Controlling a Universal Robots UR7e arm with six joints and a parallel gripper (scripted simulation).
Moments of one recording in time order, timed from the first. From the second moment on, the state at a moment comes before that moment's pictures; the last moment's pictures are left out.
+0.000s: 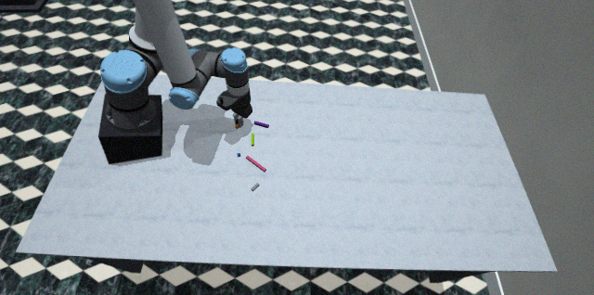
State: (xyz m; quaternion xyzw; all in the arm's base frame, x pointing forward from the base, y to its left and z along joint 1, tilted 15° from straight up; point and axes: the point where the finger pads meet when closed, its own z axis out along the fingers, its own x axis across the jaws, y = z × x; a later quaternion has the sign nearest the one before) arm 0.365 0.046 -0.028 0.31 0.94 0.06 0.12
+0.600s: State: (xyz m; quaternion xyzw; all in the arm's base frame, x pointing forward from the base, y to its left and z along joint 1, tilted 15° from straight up) arm 0.367 0.046 -0.034 0.31 0.94 0.06 0.12
